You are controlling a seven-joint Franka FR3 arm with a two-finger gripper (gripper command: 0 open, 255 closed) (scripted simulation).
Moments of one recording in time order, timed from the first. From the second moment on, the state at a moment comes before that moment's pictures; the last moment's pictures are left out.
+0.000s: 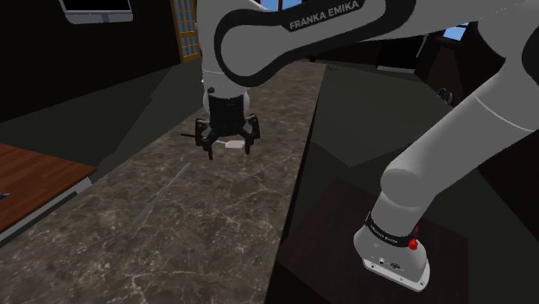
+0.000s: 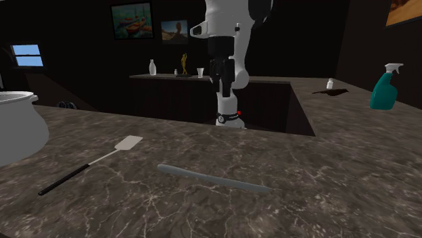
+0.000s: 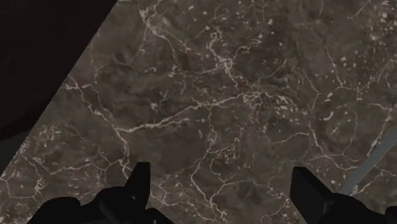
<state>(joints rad) -0.20 -0.34 0.70 -2.20 0.25 1.93 0.95</state>
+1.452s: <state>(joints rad) 0.00 0.58 0.69 -1.56 -0.44 1.97 1.97</state>
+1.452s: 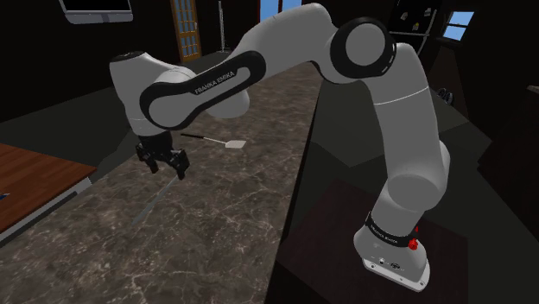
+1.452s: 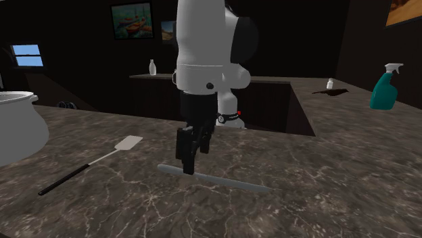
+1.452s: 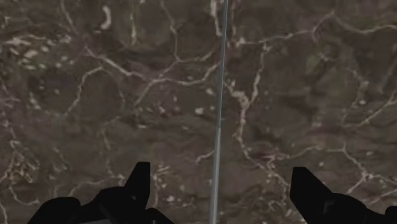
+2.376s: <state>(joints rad) 0.00 0.59 0.68 -1.58 -0.46 2.01 1.98</state>
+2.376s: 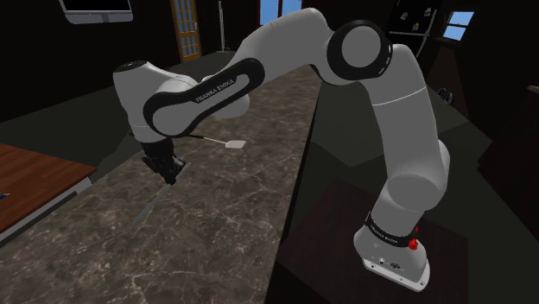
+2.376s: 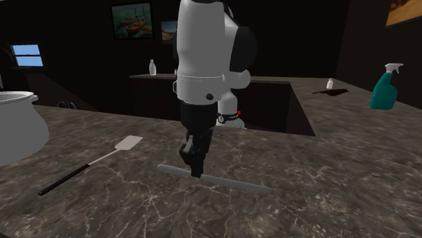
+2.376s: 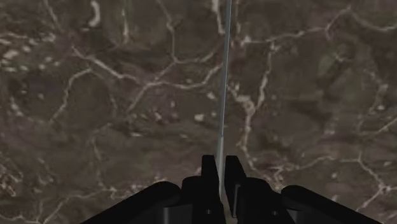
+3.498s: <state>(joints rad) -0.01 0.55 0.71 -1.51 -0.42 1.90 1.95</state>
